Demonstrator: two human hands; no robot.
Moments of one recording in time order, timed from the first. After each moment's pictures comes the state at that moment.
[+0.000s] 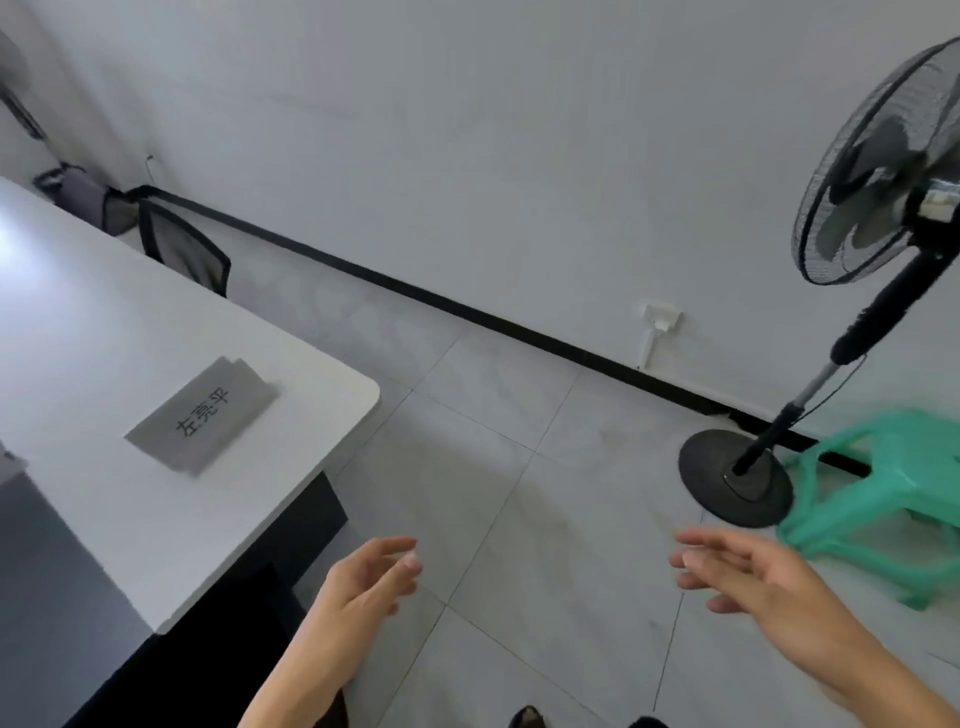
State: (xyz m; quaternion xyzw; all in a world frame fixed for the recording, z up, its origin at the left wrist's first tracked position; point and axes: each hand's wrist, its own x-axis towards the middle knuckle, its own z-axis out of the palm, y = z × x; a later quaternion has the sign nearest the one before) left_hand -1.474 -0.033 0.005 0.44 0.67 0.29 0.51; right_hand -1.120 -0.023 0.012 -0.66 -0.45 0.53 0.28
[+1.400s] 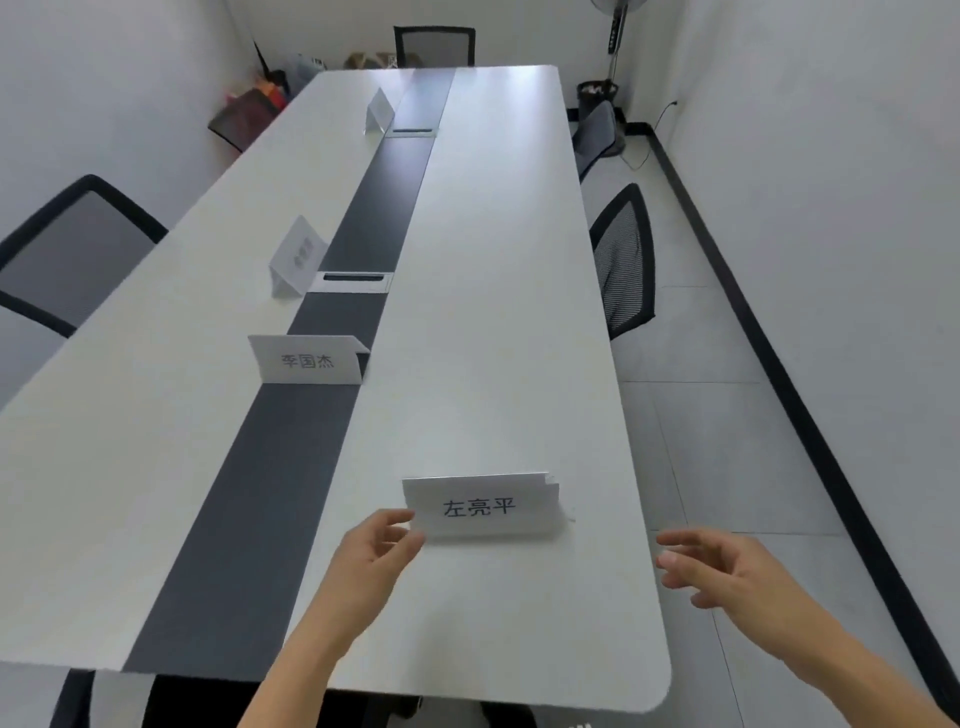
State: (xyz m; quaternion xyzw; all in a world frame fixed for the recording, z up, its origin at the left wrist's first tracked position) left_hand -1.781 0.189 -0.040 0.05 0.84 0.47 0.28; right_hand -1.599 0.486 -0.015 -0.34 -0.75 0.56 -0.09
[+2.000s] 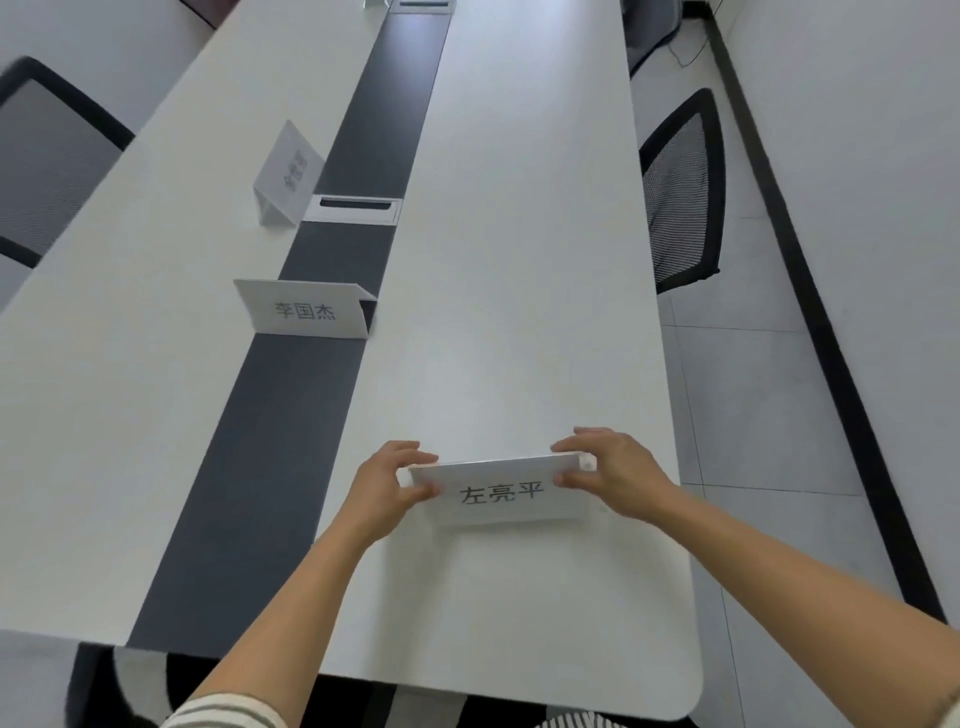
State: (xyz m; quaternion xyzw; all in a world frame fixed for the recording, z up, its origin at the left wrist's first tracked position) left_hand -1.896 0.208 -0.127 0.11 0.87 0.37 0.30; right_hand -1.784 0.482 -0.109 -0.18 -0.90 0.35 -0.19
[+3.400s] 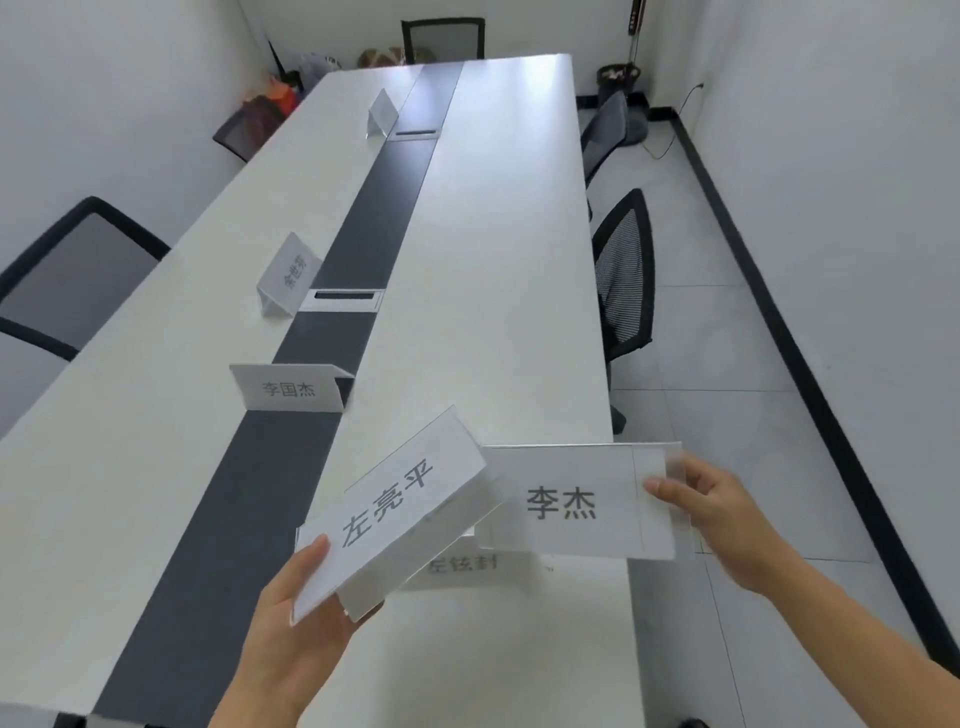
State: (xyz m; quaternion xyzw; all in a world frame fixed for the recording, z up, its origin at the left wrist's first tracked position) left_hand -1.795 0.229 -0.016 -0.19 0.47 0.81 0.30; right_hand -1.691 0.593 -0.025 -0.24 -0.67 0.70 0.02
